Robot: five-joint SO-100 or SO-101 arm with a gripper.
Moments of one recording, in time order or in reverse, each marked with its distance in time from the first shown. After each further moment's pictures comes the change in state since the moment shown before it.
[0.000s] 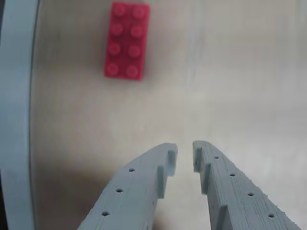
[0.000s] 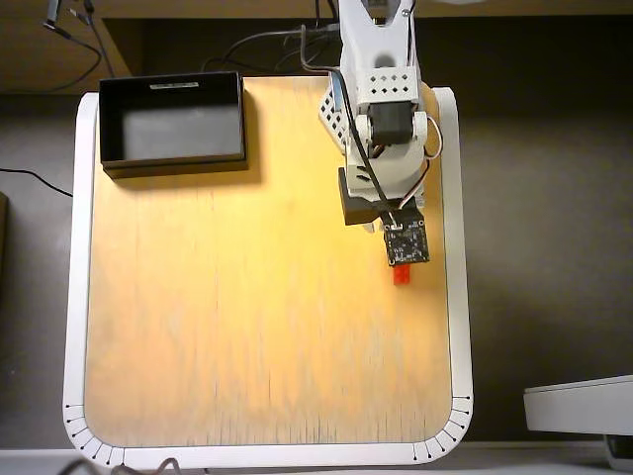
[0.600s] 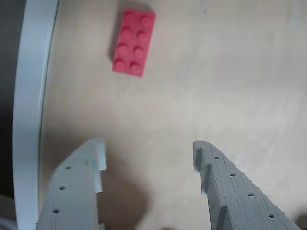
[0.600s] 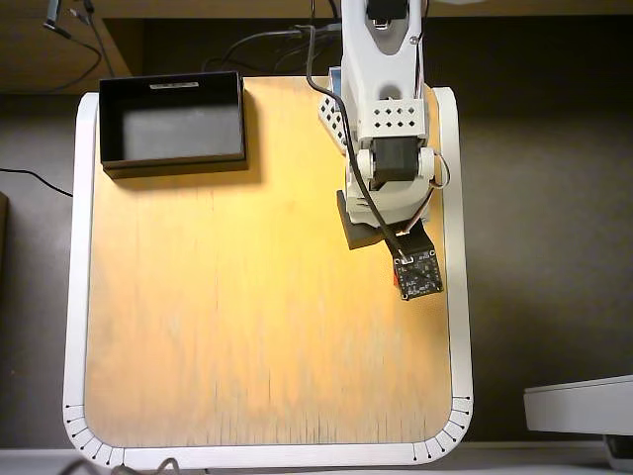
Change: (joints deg) arm 2.8 -22.9 -23.7 11.3 6.3
